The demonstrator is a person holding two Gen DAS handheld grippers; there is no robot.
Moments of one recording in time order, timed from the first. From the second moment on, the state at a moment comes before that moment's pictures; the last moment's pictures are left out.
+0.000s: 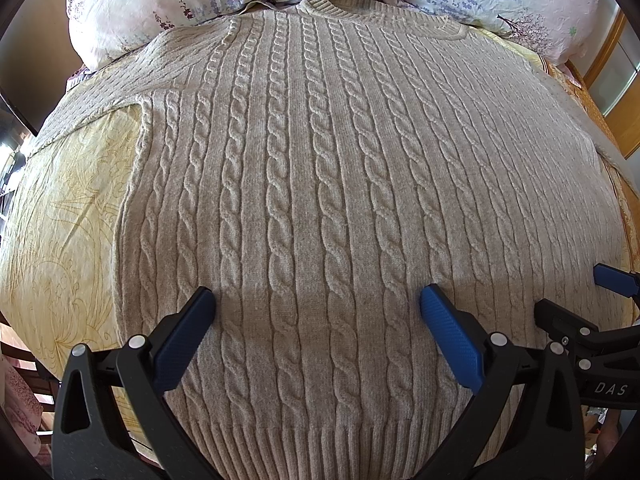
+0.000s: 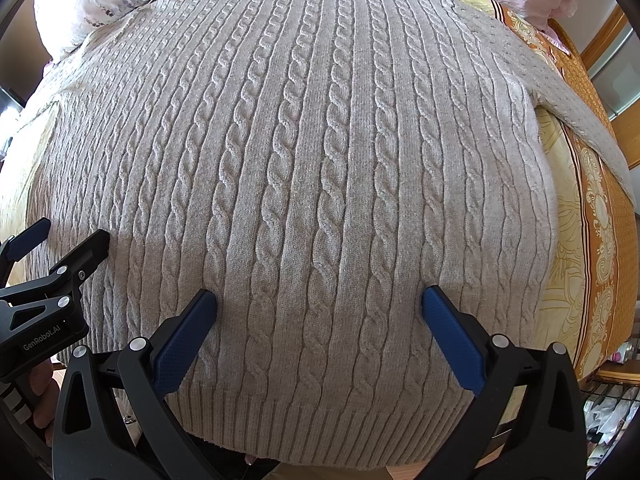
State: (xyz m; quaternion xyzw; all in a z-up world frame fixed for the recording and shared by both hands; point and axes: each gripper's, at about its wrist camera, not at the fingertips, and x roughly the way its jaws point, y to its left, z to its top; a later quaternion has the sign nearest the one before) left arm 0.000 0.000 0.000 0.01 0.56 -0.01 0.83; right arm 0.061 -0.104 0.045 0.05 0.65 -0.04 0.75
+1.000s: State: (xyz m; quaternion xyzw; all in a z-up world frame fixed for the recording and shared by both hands) left arm 0.004 0.000 -0.001 0.02 0.57 -0.01 0.82; right arm 0.056 -0.112 0.050 0.06 0.64 -0.03 0.77
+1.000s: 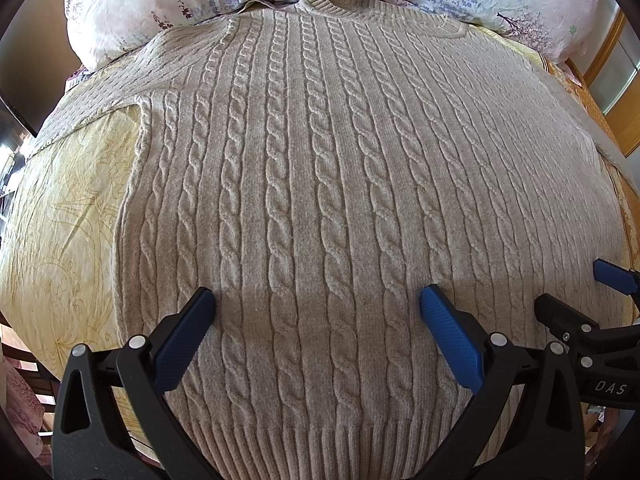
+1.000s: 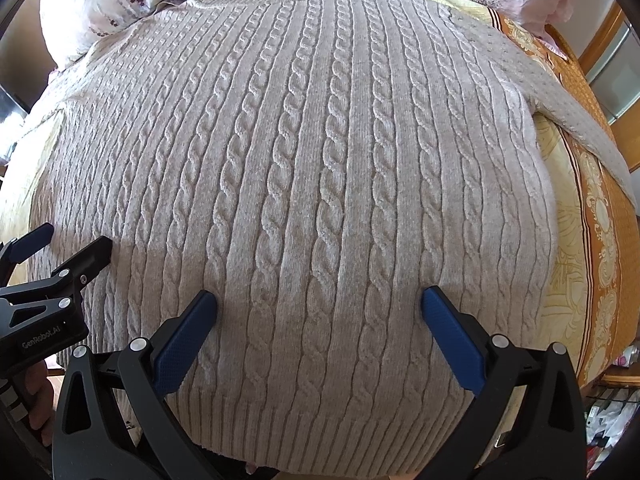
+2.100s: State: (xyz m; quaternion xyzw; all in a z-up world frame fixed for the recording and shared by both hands) left arm 0.087 0.036 0.016 -0.08 0.53 -0.02 0.84; right arm 0.063 -0.434 0.039 0.52 0.39 -0.27 0.71
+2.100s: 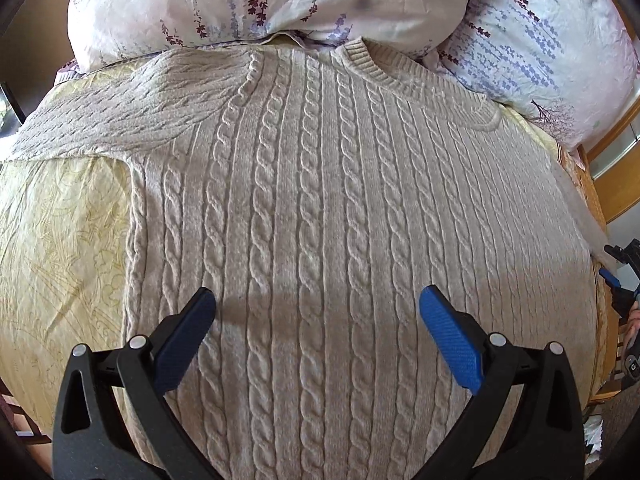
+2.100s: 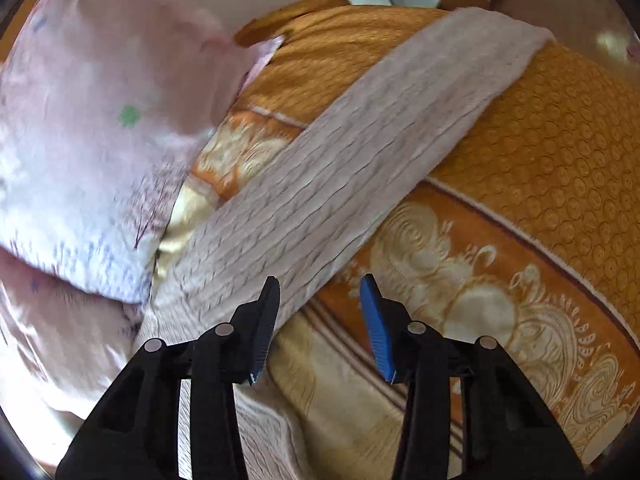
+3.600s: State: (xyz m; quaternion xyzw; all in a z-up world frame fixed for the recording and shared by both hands) left arm 0.122 0.039 0.007 -0.08 0.53 -0.02 0.84; right arm 0.163 -0.257 0.041 0.38 0.48 0.08 0.79
